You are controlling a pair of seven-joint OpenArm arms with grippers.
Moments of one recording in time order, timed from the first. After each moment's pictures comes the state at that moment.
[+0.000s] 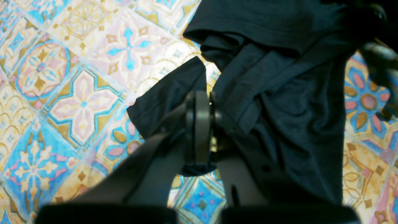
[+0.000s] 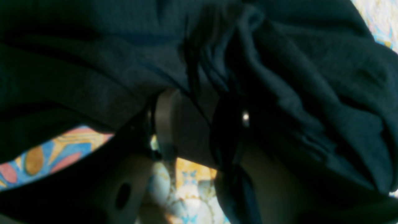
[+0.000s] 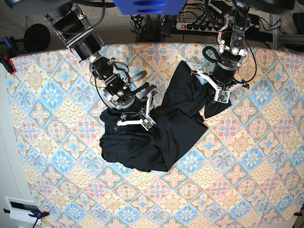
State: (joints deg) left arm 21.0 -15.2 3.2 108.2 -6.2 -0.7 29.6; right arm 12.4 9.6 -34.6 70.5 -3.7 7.8 -21.4
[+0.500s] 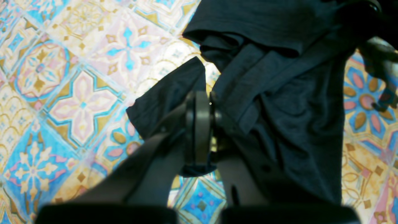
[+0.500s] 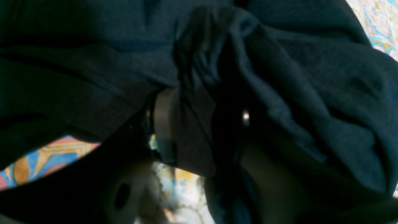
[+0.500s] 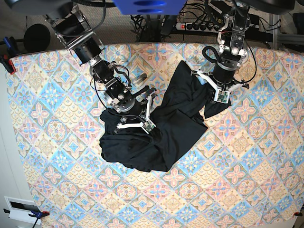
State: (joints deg) left arm 21.0 -15.1 3.2 108.2 -6.2 -0.7 29.7; right arm 14.0 9.4 -34.6 69.2 -3.7 8.0 -21.8
